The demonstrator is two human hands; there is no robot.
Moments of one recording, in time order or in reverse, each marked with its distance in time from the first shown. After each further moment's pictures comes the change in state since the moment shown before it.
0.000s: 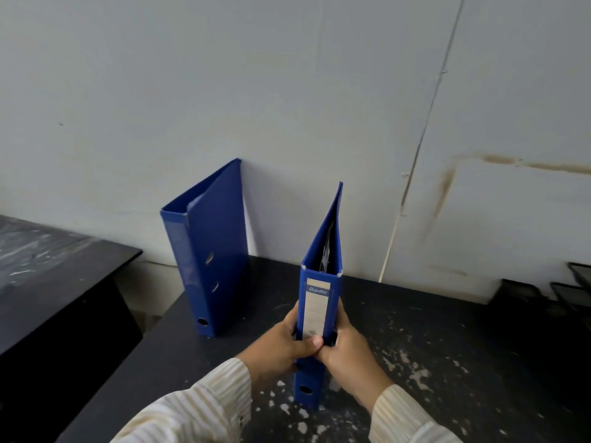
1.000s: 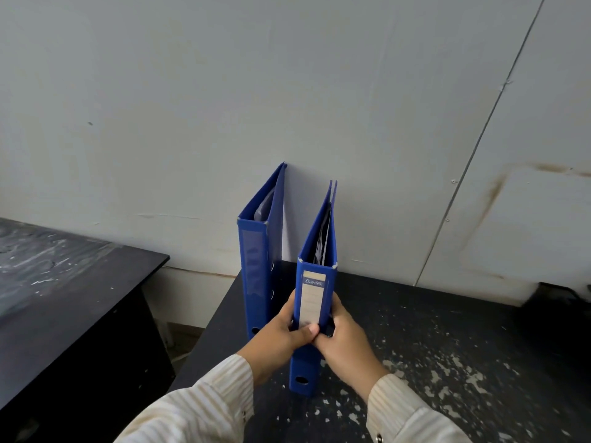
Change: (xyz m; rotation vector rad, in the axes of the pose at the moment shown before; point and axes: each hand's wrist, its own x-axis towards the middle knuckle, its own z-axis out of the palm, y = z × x) left_hand -0.058 0.001 -0.126 0.048 0.065 0.138; right_hand 0.031 -0.069 0.128 -0.080 0.109 -0.081
